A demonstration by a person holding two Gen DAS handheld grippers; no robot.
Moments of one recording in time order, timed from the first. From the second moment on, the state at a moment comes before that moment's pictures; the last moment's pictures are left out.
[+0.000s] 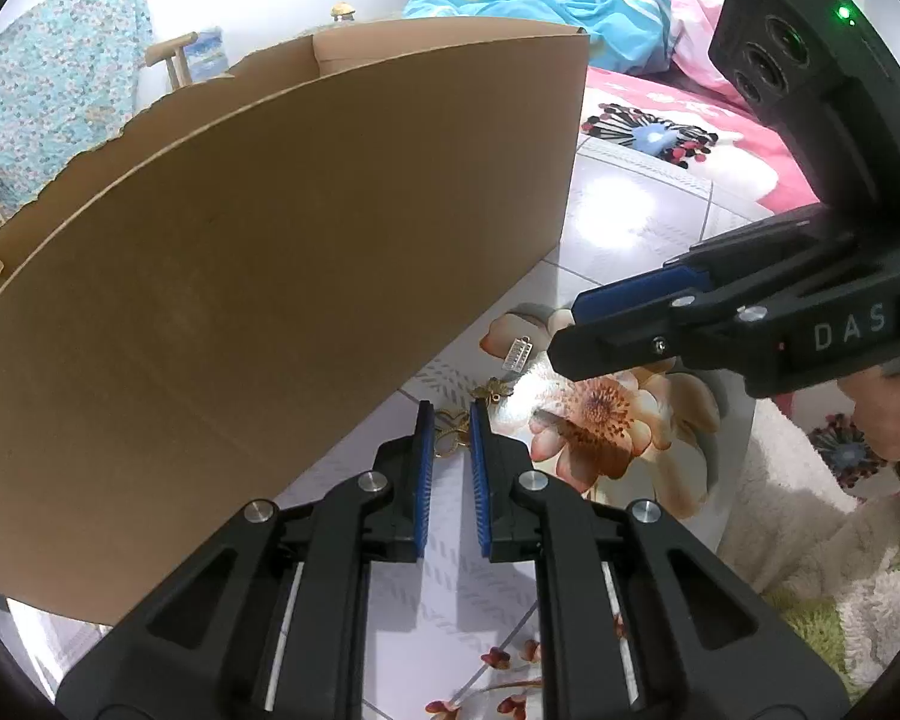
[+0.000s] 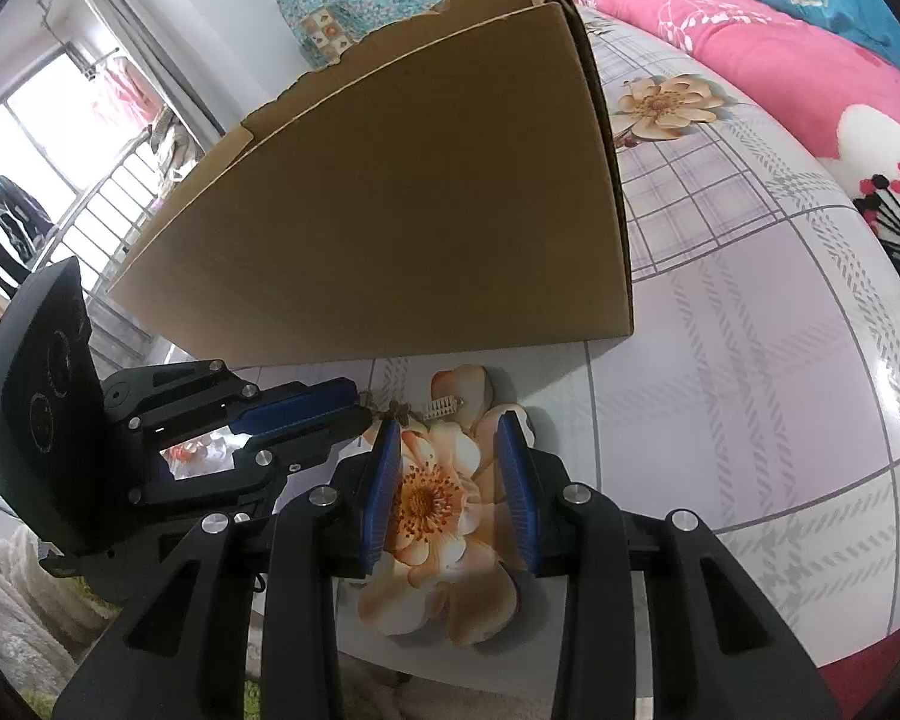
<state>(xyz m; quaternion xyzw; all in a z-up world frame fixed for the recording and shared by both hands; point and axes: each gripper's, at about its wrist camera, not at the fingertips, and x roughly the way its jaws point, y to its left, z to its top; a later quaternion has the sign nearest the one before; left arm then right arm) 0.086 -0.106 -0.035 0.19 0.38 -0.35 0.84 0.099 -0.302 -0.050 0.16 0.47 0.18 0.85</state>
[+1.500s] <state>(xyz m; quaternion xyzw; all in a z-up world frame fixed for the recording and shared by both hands) 0.069 -0.061 -0.022 0.14 0.39 -0.30 0.86 0.112 -0.232 -0.040 -0.04 0.44 0.14 0.89</state>
